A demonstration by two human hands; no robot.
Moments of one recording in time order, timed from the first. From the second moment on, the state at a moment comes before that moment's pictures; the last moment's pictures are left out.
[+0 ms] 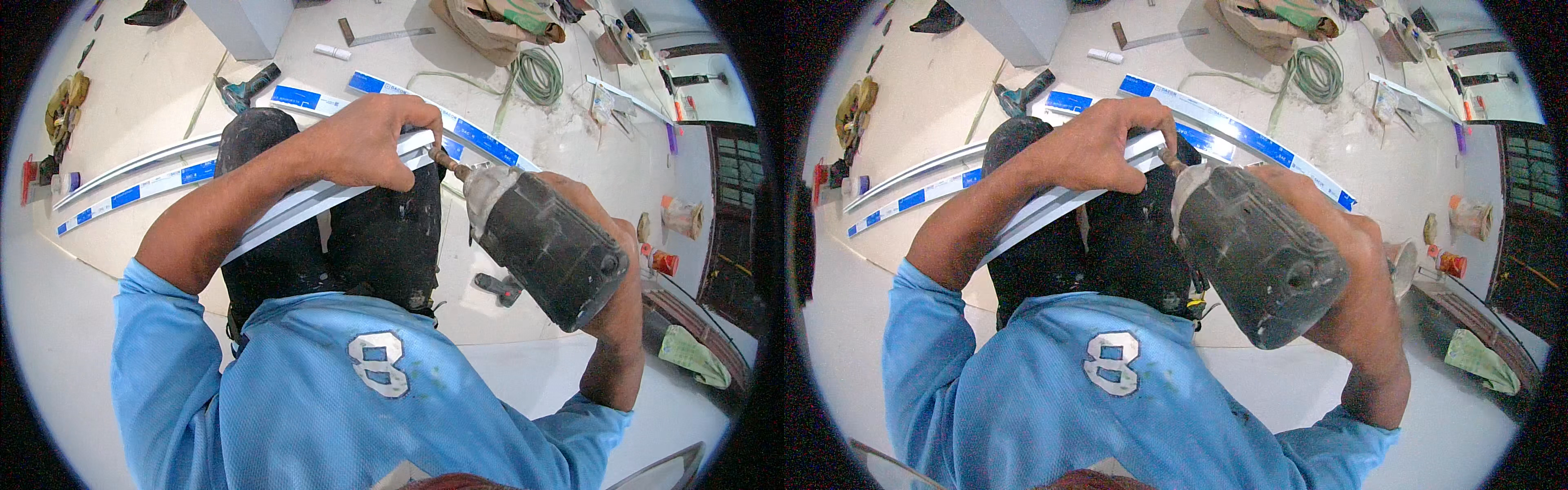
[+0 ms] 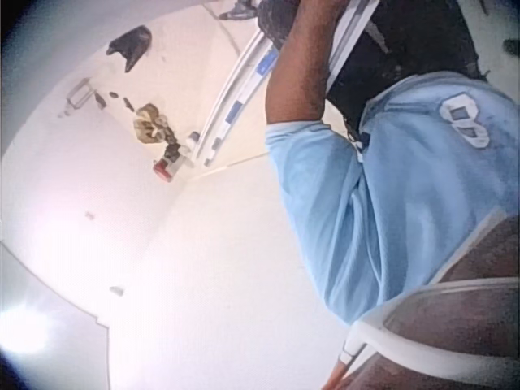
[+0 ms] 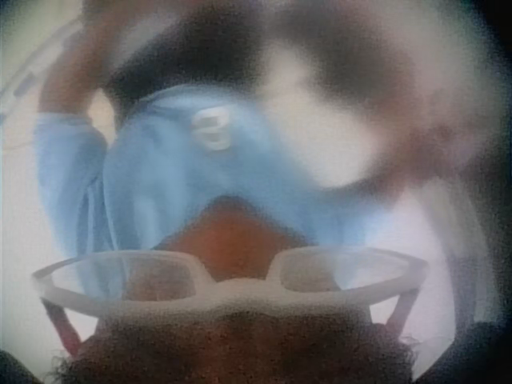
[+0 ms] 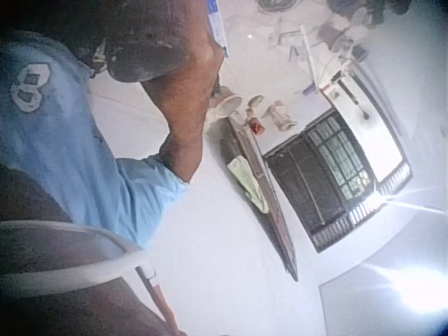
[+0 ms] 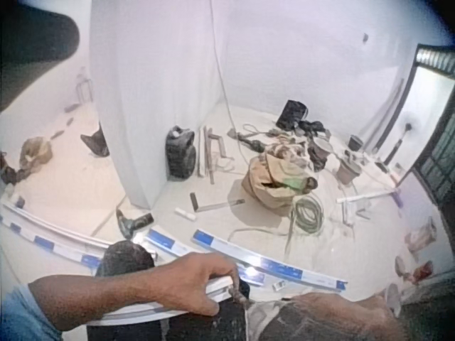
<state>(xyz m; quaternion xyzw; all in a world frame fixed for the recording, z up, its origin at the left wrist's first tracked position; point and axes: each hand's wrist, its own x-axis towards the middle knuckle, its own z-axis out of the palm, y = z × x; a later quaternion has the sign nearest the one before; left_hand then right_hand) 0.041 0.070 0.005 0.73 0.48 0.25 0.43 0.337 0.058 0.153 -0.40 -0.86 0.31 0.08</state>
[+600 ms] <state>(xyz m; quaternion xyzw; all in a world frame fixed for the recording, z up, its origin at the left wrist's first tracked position) 0.043 0.069 0.006 0.74 0.48 0.25 0.40 0.335 0.057 0.158 -0.40 -0.88 0.23 0.04</state>
